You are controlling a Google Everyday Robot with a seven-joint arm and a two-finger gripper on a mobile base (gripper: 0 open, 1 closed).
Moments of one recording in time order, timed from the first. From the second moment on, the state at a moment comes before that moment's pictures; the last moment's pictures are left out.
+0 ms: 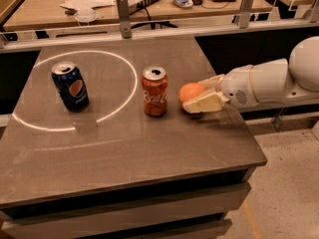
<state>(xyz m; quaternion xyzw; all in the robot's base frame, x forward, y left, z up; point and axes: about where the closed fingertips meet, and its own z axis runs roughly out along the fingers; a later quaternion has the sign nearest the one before) 0.558 -0.103 0.855 -0.45 0.76 0.25 0.40</state>
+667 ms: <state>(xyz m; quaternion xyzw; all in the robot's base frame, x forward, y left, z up) 0.536 -0.092 0.844 -0.45 0.76 0.26 0.38</state>
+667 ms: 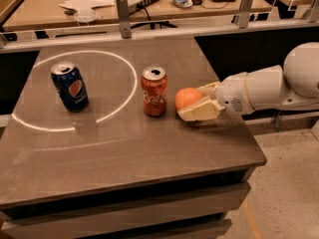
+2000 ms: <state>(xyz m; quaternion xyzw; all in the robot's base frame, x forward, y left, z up) 0.519 -0.161 0.885 -0.38 0.77 0.17 0.48</state>
